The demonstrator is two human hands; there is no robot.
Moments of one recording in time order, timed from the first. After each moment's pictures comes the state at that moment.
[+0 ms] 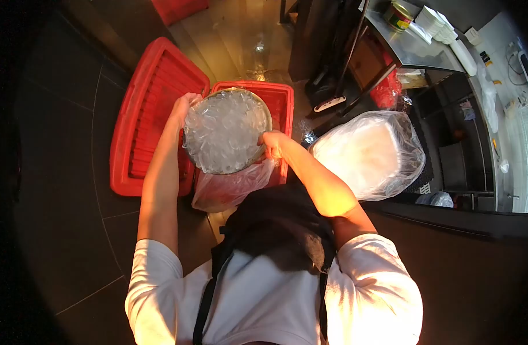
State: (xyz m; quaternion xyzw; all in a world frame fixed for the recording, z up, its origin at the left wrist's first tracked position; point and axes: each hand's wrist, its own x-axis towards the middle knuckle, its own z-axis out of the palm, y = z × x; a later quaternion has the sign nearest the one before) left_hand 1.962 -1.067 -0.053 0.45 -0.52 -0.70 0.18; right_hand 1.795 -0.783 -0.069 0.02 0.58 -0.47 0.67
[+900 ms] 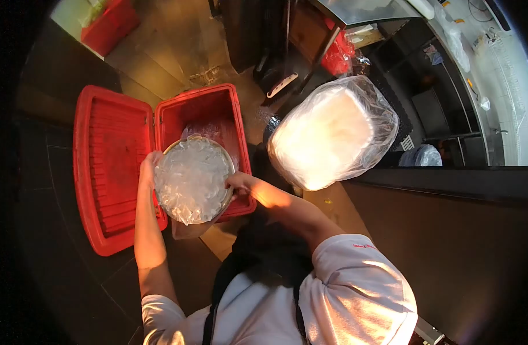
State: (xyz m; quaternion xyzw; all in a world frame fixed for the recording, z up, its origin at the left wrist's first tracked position) left_hand 1.941 -1.024 -0.111 0.49 -0.49 -0.71 0.09; right_hand 1.801 -0.731 -0.207 0.12 0.53 -0.42 0.73
